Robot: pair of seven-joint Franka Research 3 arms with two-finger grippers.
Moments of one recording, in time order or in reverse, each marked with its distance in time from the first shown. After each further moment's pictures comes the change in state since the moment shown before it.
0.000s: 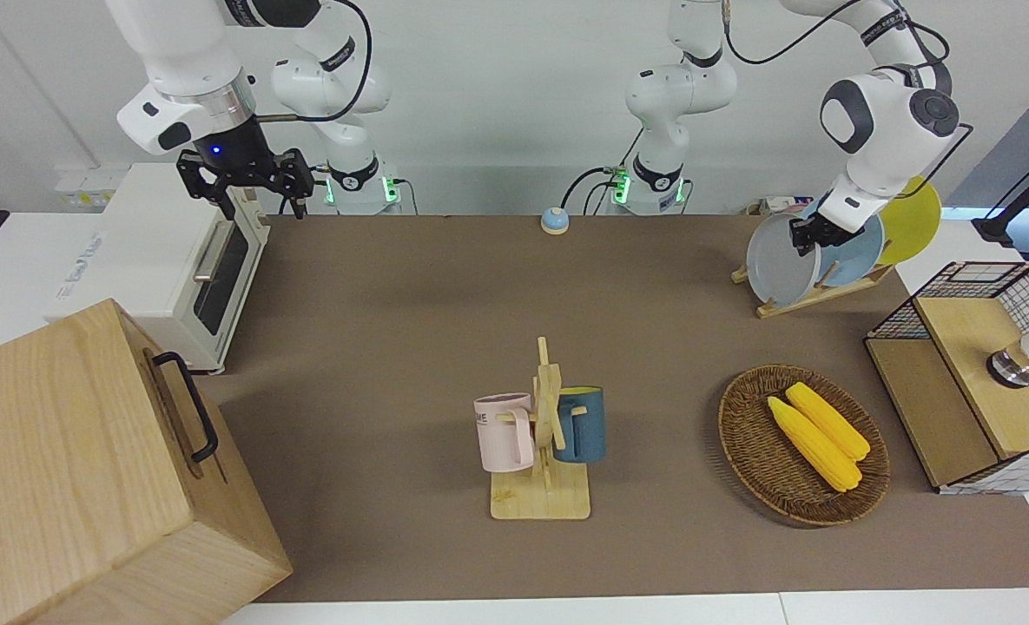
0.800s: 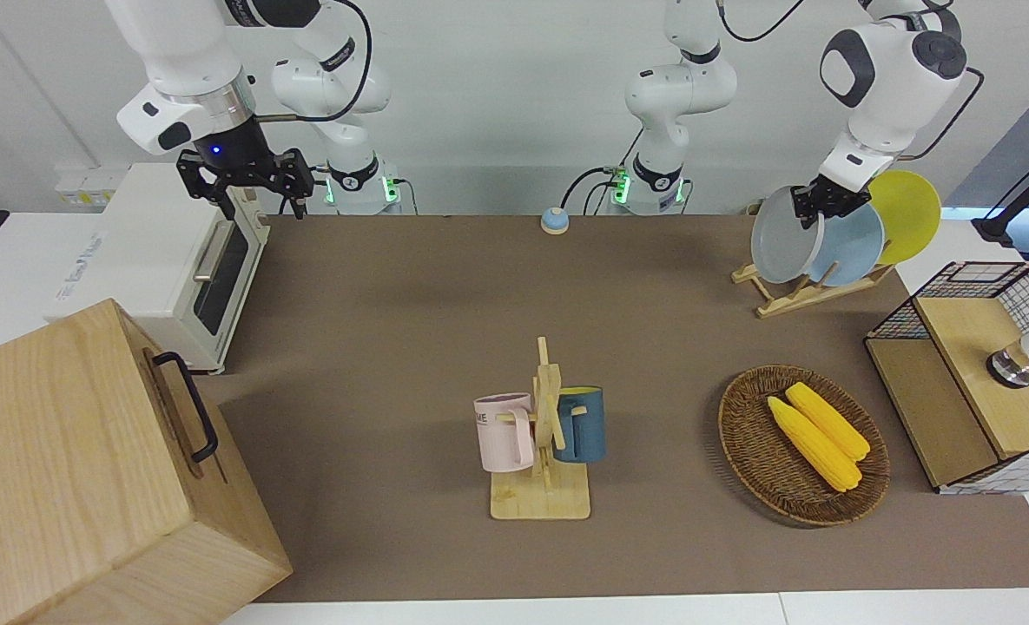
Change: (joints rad) left arm -0.003 -0.116 -0.054 0.061 0.006 -0.149 -0.025; right arm 0.000 0.000 0.000 0.000 0.000 0.000 0.000
